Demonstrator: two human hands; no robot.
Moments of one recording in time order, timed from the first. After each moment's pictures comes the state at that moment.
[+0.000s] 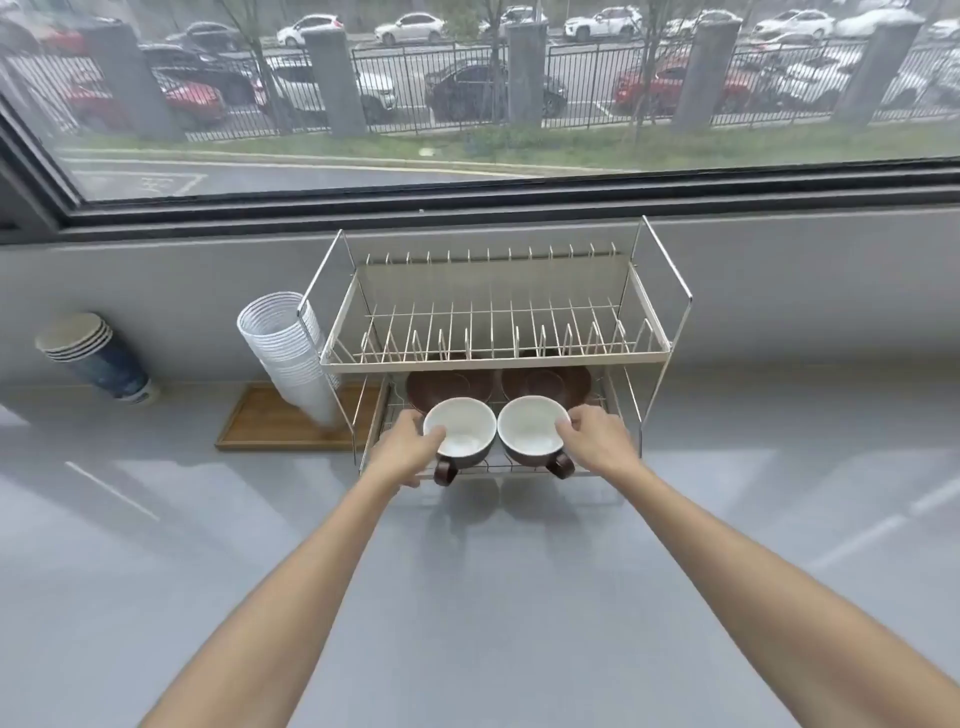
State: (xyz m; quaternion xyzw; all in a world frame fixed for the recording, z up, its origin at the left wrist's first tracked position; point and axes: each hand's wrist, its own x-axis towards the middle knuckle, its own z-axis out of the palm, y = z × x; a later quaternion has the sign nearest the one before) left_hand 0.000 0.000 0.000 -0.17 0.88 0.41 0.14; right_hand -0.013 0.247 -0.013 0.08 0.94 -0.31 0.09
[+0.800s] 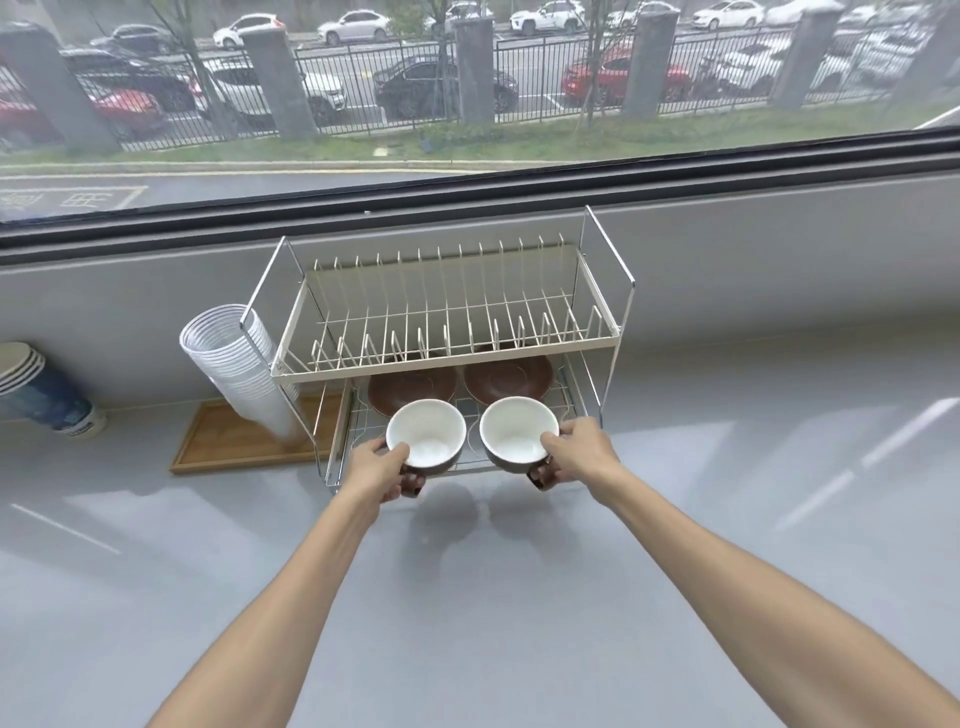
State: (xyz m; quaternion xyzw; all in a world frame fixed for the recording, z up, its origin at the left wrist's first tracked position) left_hand 0.019 0.019 -0.014 -0.28 0.76 0.58 0.12; right_hand 0.026 0.265 -0.014 0.22 0.83 -0.51 0.11
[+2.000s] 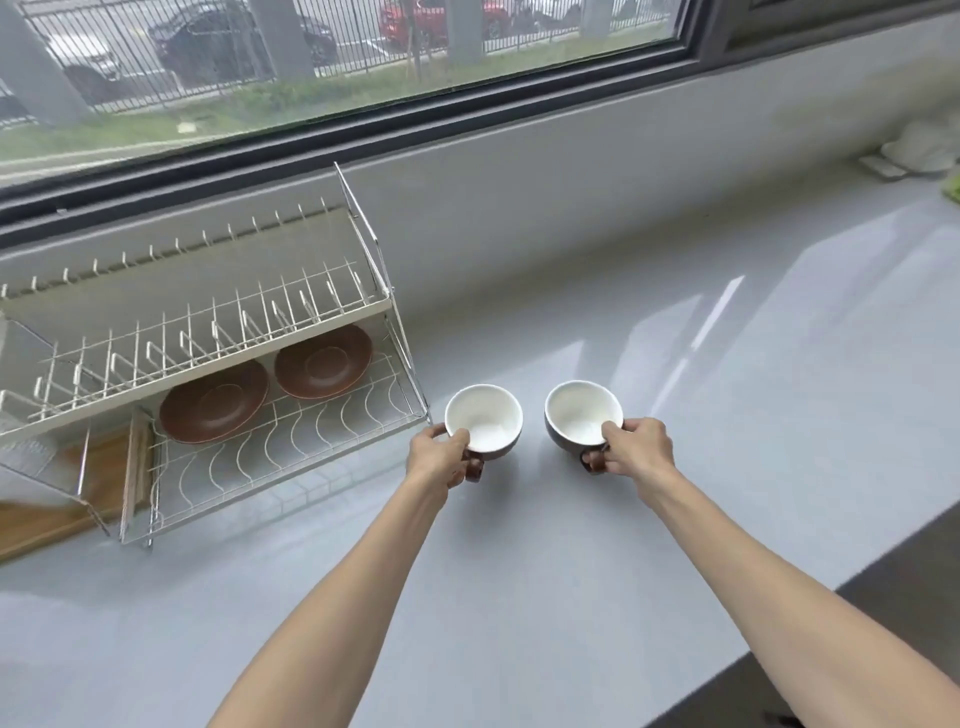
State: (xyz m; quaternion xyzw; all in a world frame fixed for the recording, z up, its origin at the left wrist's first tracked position) left_hand 0.053 0.277 -0.067 -0.17 0.74 0.59 0.28; right_hand 0.158 0.491 -0.055 0.48 0.69 -0.54 -0.03
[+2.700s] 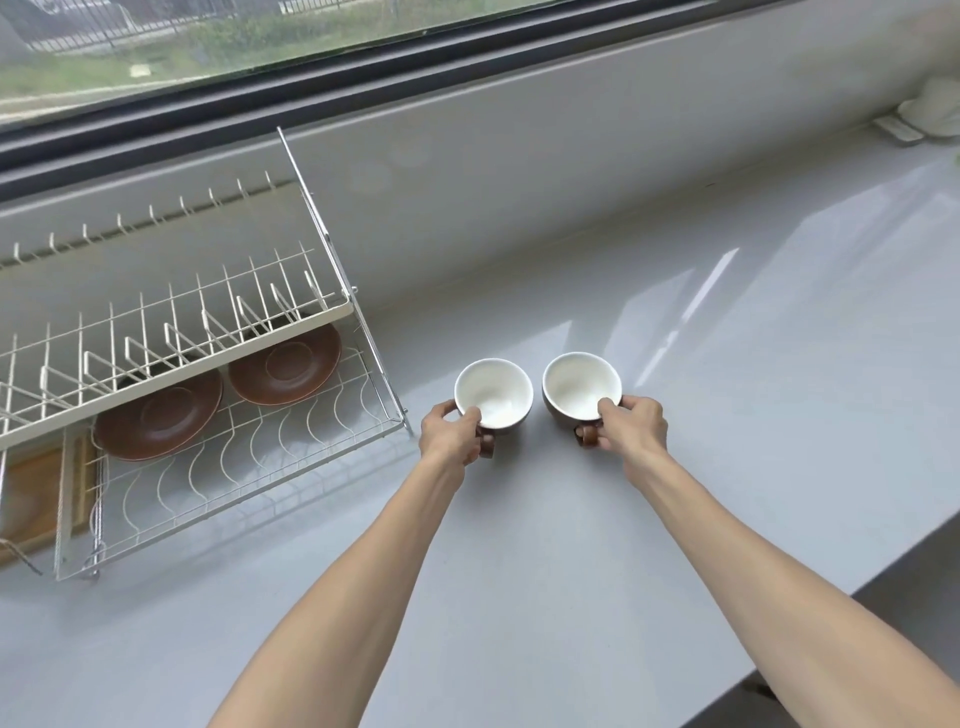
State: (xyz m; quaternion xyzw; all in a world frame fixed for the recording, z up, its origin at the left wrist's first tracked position) left_hand 0.018 0.334 -0.097 -0.20 0.72 0.61 0.28; right_hand 0.116 0.513 -0.068 0.53 0.65 -0.54 -0.06
